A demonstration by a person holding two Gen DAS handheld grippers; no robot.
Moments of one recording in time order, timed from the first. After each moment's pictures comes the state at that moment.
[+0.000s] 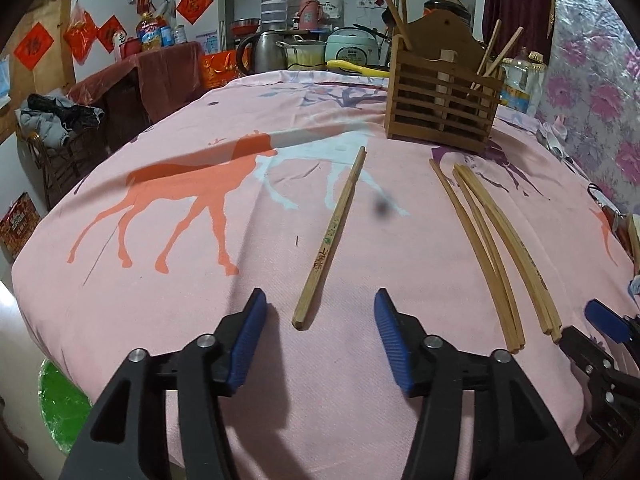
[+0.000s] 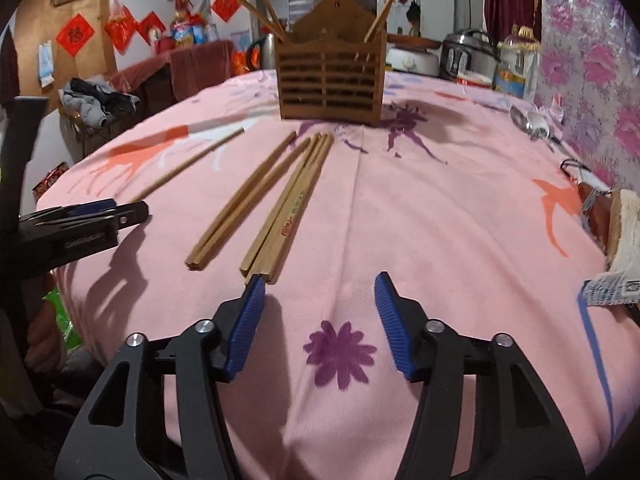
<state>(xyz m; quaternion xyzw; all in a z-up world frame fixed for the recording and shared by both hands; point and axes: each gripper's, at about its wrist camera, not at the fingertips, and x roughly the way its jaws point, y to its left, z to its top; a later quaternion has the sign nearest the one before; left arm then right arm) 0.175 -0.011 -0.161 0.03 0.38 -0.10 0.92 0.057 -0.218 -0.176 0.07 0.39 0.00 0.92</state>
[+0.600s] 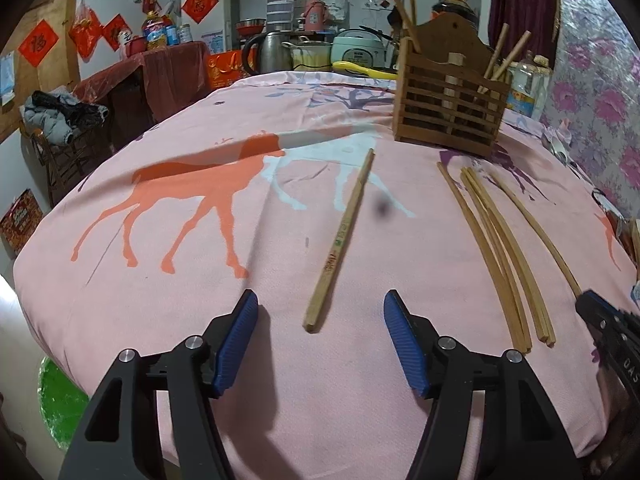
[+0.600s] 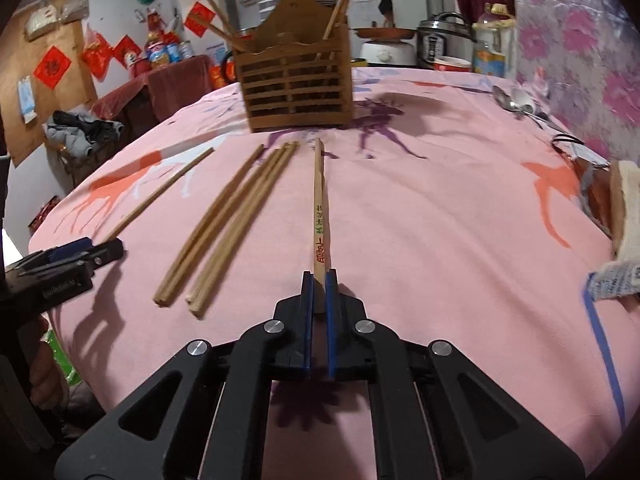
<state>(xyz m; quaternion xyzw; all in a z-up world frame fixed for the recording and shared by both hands) 0.179 -0.004 -0.161 0.02 0.38 -0.09 0.92 0.063 -0.245 -0.181 0.12 0.38 -0.02 0.92</state>
